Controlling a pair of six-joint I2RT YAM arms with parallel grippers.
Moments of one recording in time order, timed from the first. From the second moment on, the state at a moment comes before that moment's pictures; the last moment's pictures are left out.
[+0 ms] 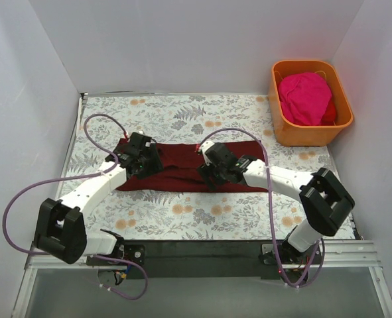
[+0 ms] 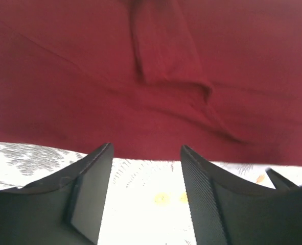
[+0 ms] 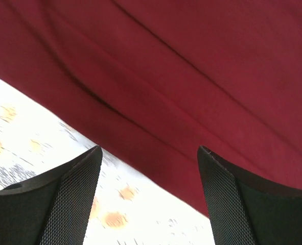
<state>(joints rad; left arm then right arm) -0.37 1.30 0.90 -0.55 -0.10 -0.69 0.82 1.54 0.96 -0.37 0.13 0.07</state>
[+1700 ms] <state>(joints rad) -0.41 1.51 0.97 -0.54 -0.14 -0.77 0.61 1.51 0.93 -0.25 0.02 0.04</state>
